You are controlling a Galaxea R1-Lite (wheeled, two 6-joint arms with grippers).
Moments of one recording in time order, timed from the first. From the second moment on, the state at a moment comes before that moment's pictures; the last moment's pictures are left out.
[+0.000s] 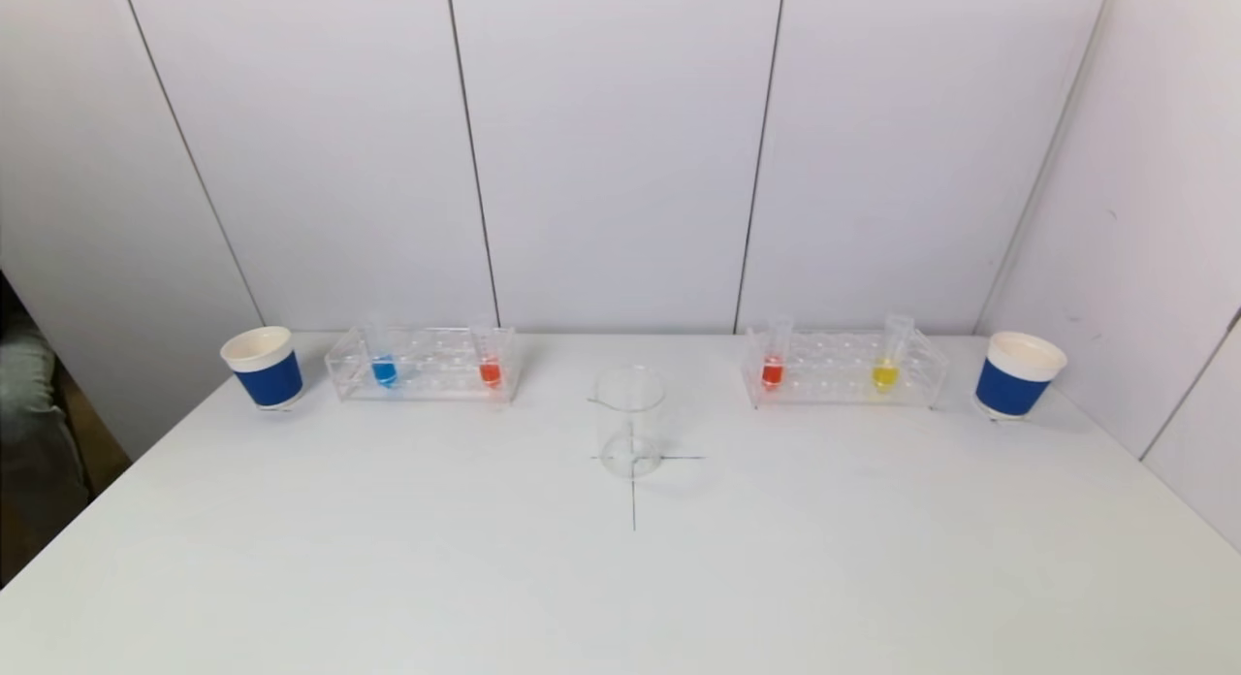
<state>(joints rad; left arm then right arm) 0.00 0.00 -0.05 0.12 0.00 0.00 0.00 0.00 -0.15 0.05 0.01 0.02</state>
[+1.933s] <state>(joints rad) 0.00 0.00 -0.05 0.12 0.00 0.00 0.10 1.12 -0.62 -0.47 0.31 0.00</state>
